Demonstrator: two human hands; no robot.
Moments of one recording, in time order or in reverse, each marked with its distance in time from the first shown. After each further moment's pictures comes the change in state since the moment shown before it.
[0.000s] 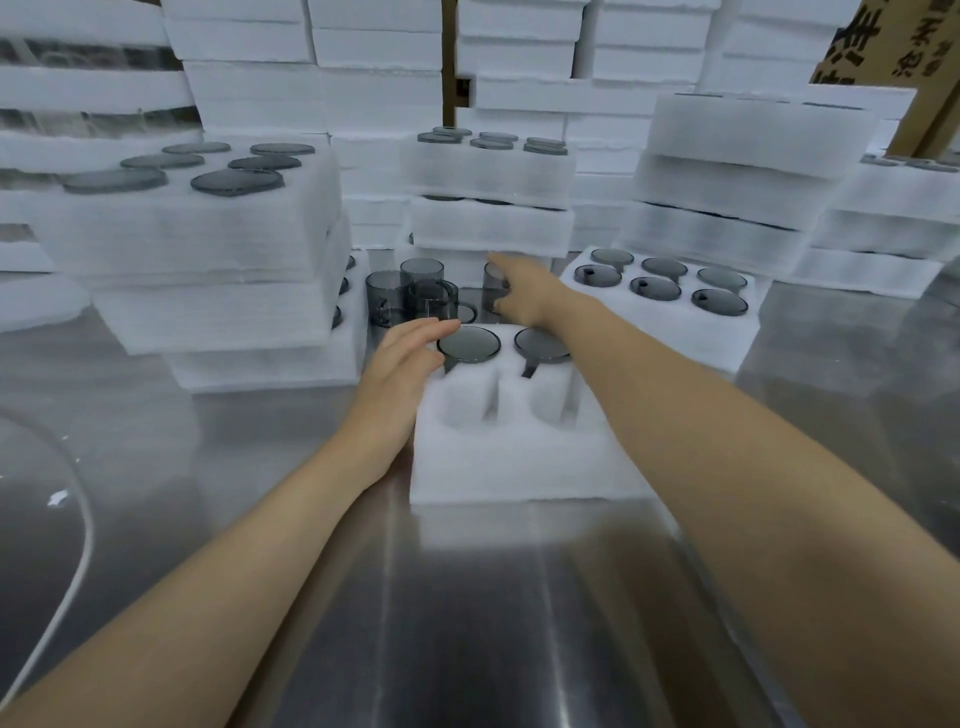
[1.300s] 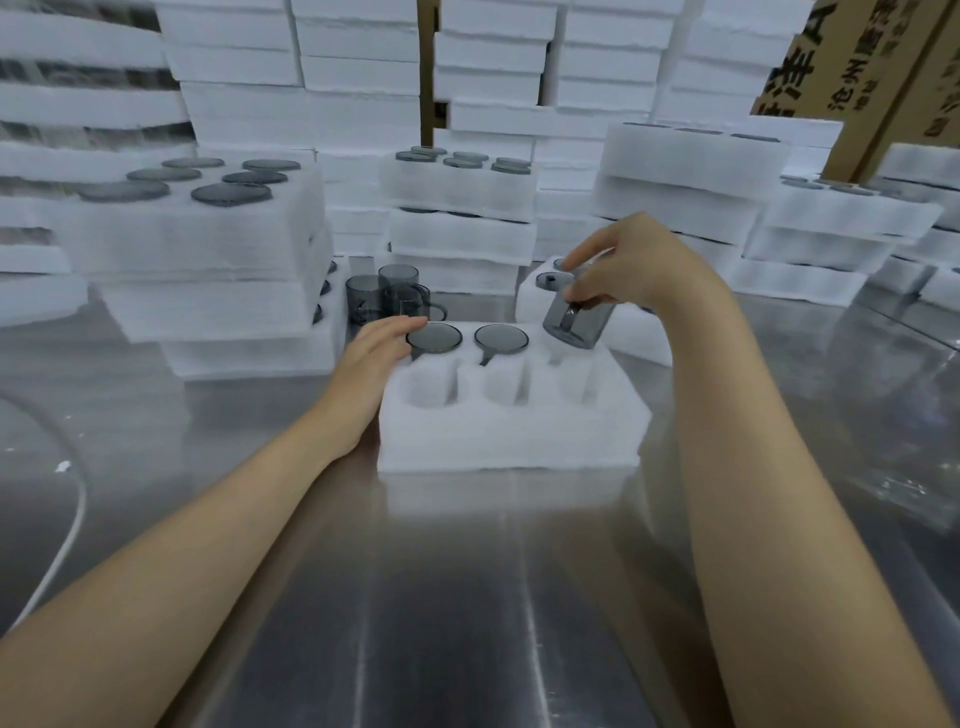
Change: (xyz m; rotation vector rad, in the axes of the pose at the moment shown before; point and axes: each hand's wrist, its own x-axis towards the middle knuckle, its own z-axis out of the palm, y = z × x) left_hand 0.000 0.001 -0.003 -0.007 -0.026 -0.047; right_hand -0.148 0.001 -0.116 0.262 0.197 0.255
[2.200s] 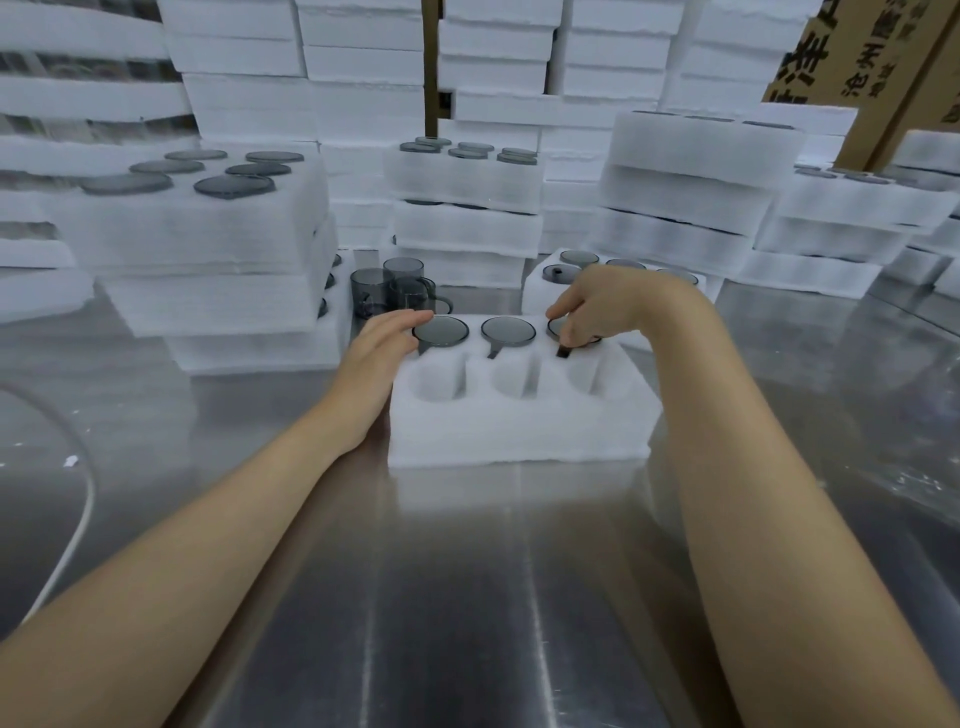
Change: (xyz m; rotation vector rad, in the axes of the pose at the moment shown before) left_hand -0.002 0.002 0.002 0.020 0.018 -0.023; right_hand 0.013 0.008 0.027 -0.416 -0.372 0.044
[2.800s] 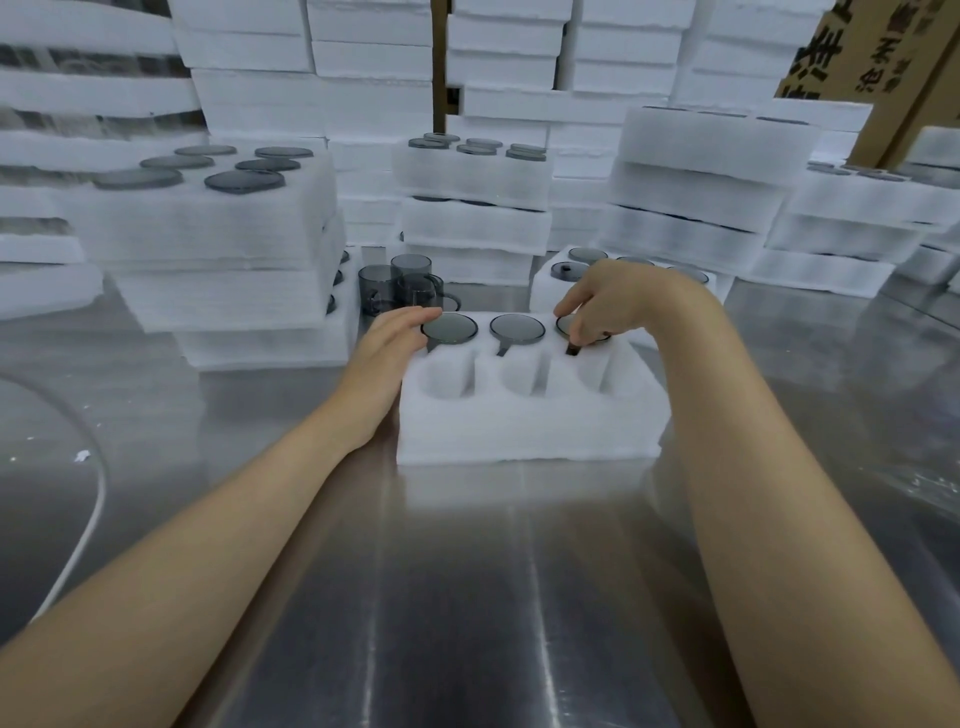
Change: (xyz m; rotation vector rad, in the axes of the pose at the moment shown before) left_hand -0.001 0.002 0.000 0.007 0.001 0.009; right_hand -0.004 -0.006 -0.001 0.015 0.004 0.031
